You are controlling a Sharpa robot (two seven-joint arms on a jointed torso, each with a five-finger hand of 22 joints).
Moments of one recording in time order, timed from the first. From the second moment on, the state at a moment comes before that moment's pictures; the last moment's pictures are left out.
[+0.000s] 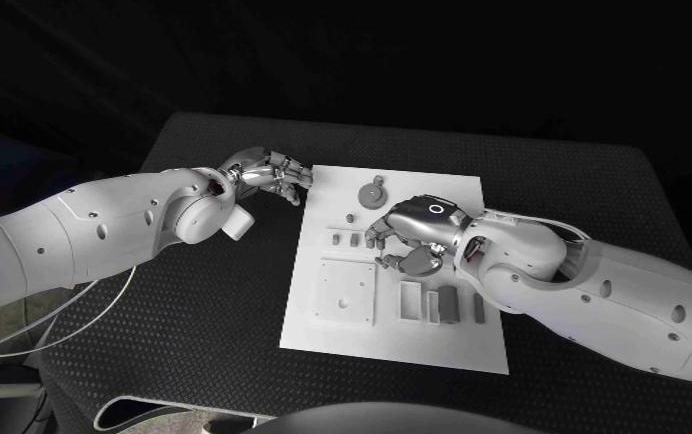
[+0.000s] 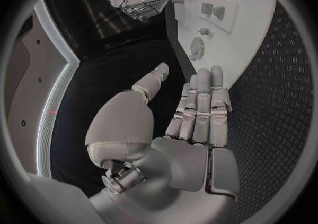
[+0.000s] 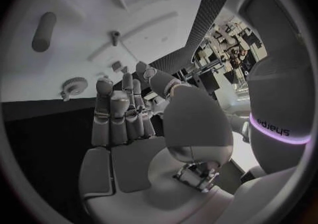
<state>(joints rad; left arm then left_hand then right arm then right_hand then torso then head) 1.22 -0.86 -0.13 1.26 -0.37 -0.05 0.21 1.05 -0.11 0.45 -0.28 0.05 0.81 0.18 0.28 0.47 1.09 0.14 0.07 0.25 1.01 0.03 0.86 0.60 0.02 1.11 -0.07 0.07 1.10 1.05 -0.72 0.02 1.62 -1.83 -0.19 0.03 1.21 -0.18 0.70 -0.29 0.05 0.94 0.14 0.17 0.71 1.10 0.09 0.24 0.42 1.14 -0.02 1.39 0.76 0.25 1.05 0.03 0.84 1.31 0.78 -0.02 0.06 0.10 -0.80</state>
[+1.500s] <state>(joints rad) 1.22 -0.85 -0.13 1.25 -0.39 -0.06 0.21 1.05 -0.11 0.45 -0.28 0.05 0.81 0.18 0.28 0.47 1.09 0.14 0.07 0.25 1.01 0.03 0.86 0.60 0.02 1.11 -0.07 0.07 1.10 1.07 -0.66 -0.06 1.52 -1.99 -0.17 0.02 1.20 -0.17 0.70 -0.29 0.05 0.97 0.14 0.17 0.67 1.11 0.09 0.19 0.36 1.13 -0.01 1.39 0.74 0.25 1.05 0.03 0.83 1.31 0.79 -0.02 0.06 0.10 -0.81</state>
